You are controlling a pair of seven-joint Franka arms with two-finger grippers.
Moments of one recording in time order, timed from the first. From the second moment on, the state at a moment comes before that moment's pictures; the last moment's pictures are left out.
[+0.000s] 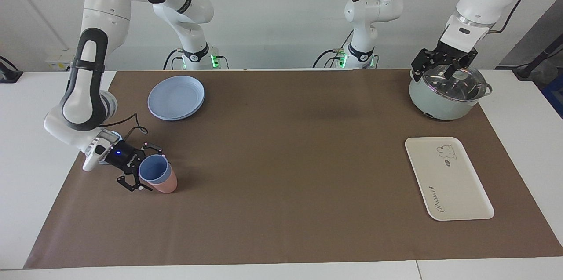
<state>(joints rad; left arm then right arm) 0.05 -0.08 -0.11 -1.67 -0.01 1.57 -0.06 -0.19 0.52 -0.07 -1.79 1.20 2.02 -2.01</state>
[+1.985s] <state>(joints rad) -0.10 -0.06 -0.14 -1.66 -0.30 1.86 -0.27 0.09 0.26 -0.07 -1.77 0.86 2.28 -1.30</state>
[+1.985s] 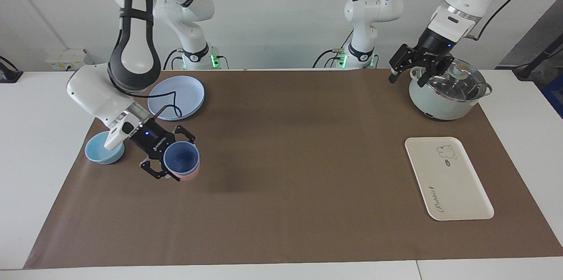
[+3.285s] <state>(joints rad) -0.44 0.38 -0.15 -1.29 -0.30 2.19 -0.84 0.50 0.21 -0.07 -1.83 0.07 2.48 -0.22</state>
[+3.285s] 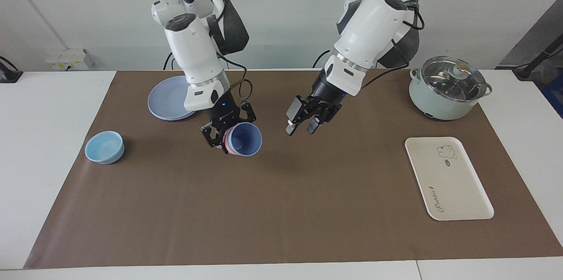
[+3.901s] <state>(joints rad) -0.44 0.47 -0.13 -1.30 -0.25 2.19 -0.83 0.50 0.21 -0.08 -1.83 0.07 2.49 -0.22</state>
